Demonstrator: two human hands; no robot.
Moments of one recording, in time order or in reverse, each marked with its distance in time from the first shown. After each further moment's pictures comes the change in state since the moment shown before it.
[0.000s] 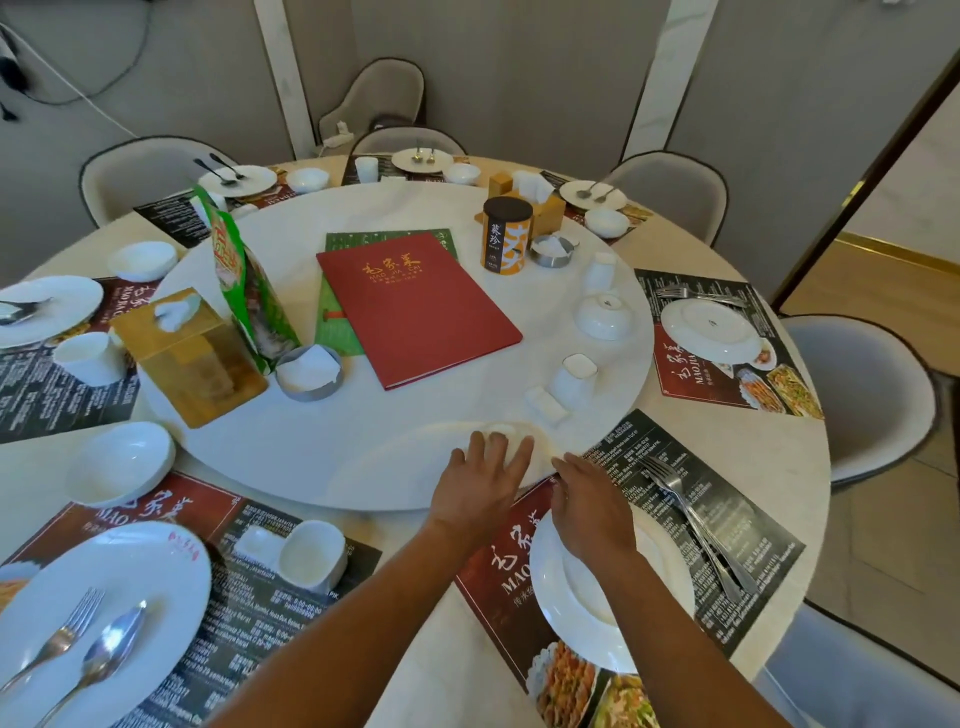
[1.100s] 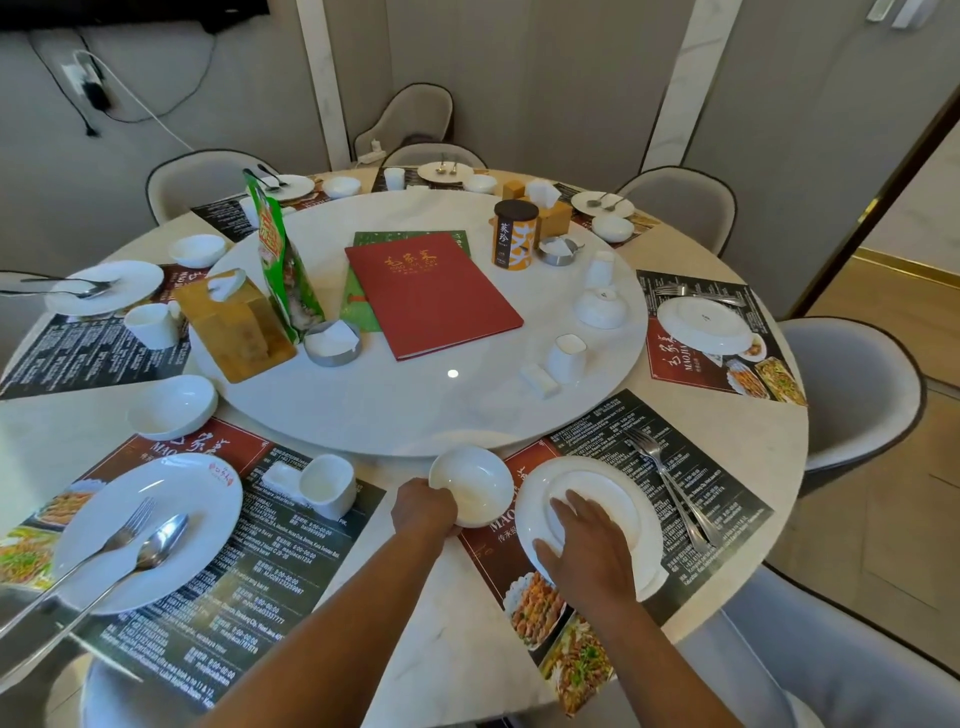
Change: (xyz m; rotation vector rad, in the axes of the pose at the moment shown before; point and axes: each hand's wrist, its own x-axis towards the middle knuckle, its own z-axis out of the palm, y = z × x) left_hand -0.081 0.033 0.001 -1.217 -0.078 -1.311; right_hand -0.114 0.035 0.010 -0.102 -0.107 -0.055
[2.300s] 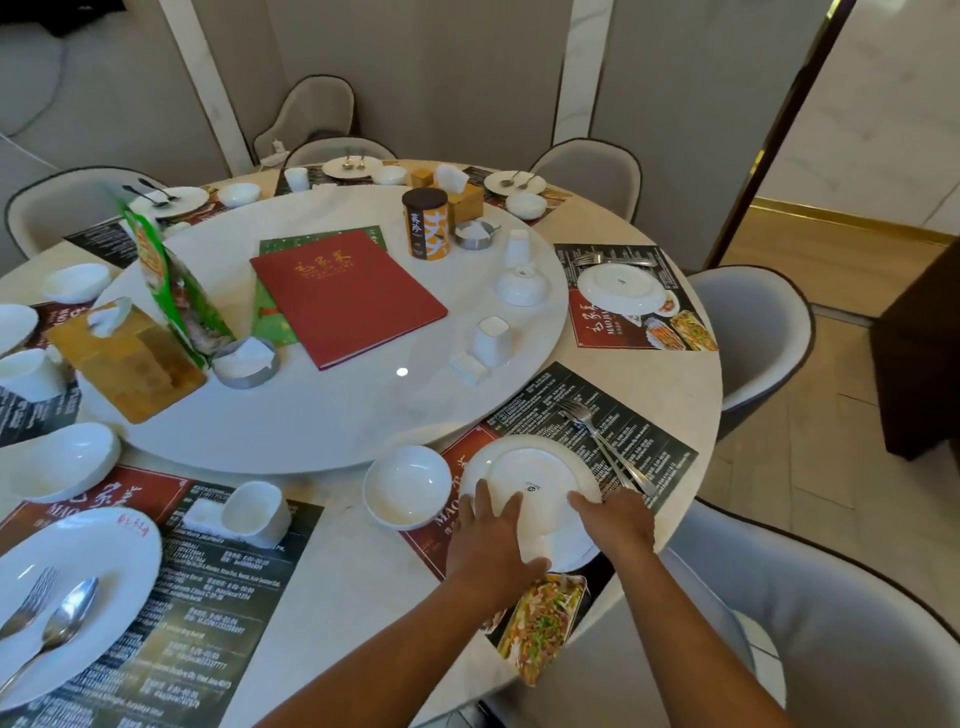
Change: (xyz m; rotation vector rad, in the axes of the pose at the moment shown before) left_hand -0.091 -0.015 0.082 1.014 -0.357 0.821; right_hand 0.000 0.075 -0.036 0.570 0.037 0.691
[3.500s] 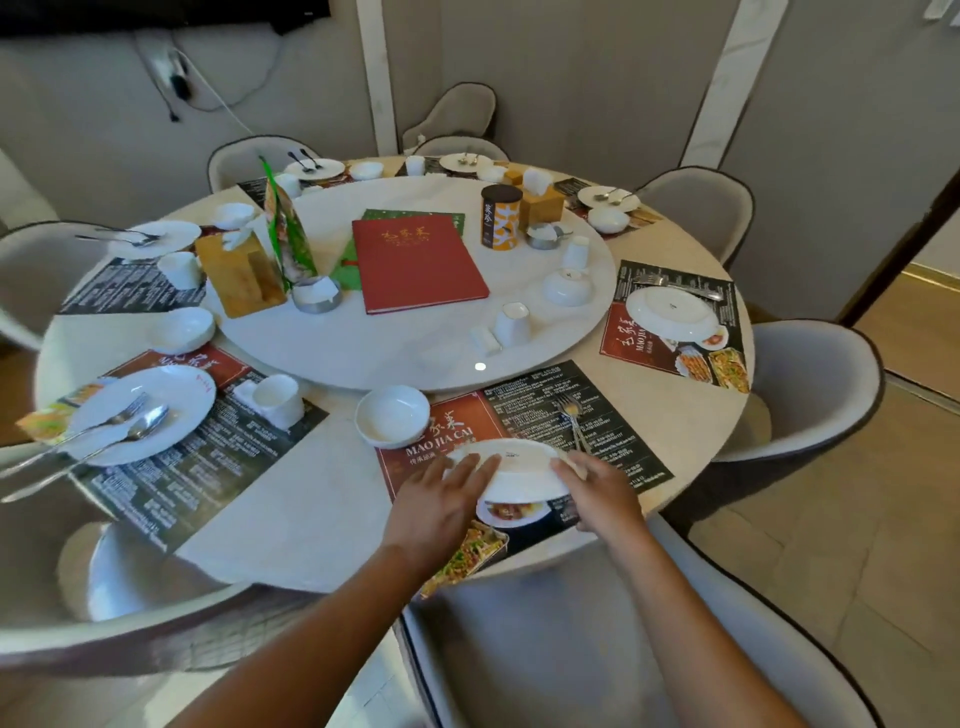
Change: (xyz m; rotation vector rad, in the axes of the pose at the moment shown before) left_hand -0.066 0.067 0.002 0.350 0.432 -0.048; right_hand 0.013 0.034 -0.092 0.170 -0.364 -0.427
